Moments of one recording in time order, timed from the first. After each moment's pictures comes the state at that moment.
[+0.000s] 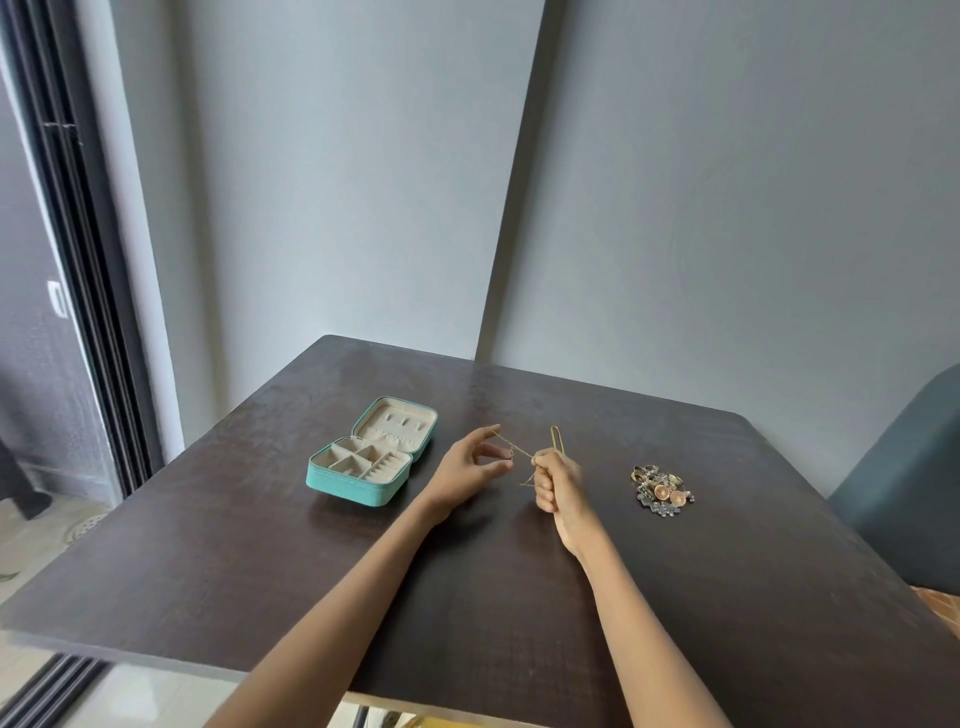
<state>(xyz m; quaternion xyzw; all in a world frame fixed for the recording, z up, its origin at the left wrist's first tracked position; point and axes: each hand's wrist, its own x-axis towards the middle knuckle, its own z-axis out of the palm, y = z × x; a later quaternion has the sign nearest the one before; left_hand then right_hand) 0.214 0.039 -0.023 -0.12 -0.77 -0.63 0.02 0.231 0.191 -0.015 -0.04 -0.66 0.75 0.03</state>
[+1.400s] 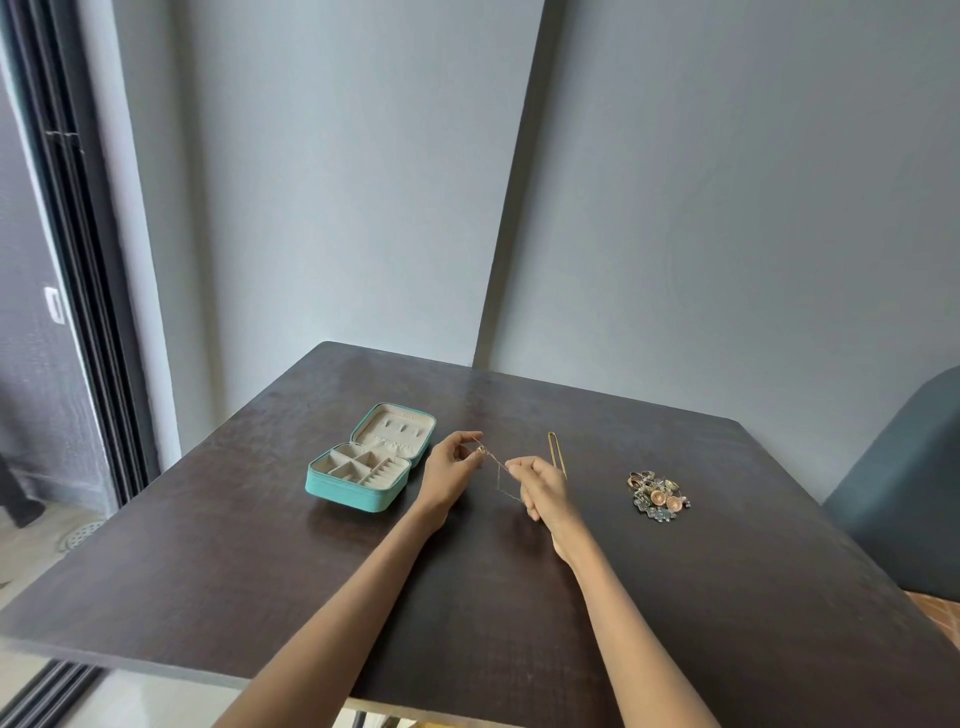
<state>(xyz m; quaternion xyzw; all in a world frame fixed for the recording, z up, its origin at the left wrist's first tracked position) 0.197 0.037 -0.038 -0.03 -0.73 -0.67 0.10 0.230 0.184 -0.021 0.00 -0.78 0.62 0.04</state>
